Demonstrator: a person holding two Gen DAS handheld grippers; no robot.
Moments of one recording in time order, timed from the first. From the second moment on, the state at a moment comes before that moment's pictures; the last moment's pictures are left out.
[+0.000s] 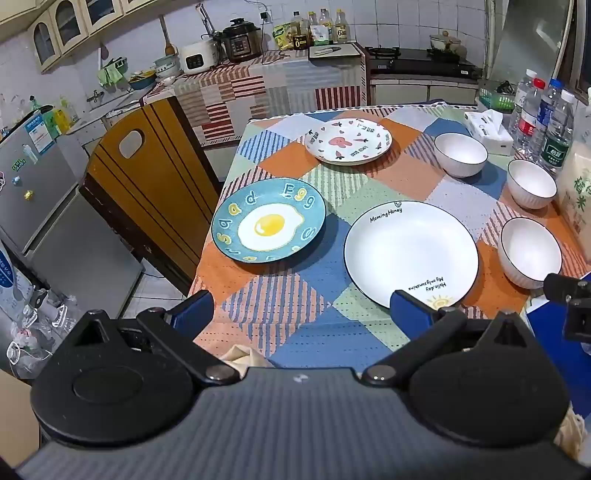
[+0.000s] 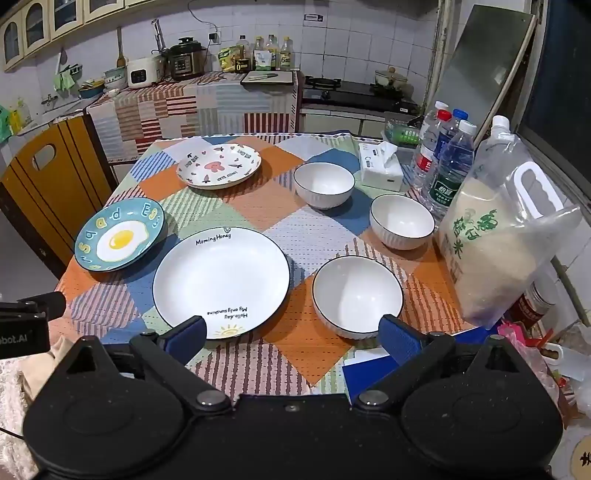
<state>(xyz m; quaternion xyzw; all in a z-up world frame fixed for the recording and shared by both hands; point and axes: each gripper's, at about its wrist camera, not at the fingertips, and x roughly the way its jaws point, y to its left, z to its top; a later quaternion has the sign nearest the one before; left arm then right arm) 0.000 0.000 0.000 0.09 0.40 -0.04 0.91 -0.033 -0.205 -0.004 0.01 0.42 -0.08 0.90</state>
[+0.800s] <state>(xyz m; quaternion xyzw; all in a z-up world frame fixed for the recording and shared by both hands) 0.001 0.000 0.000 0.08 0.40 -0.05 0.91 -0.032 -0.214 -0.014 0.00 0.42 -0.09 0.90</state>
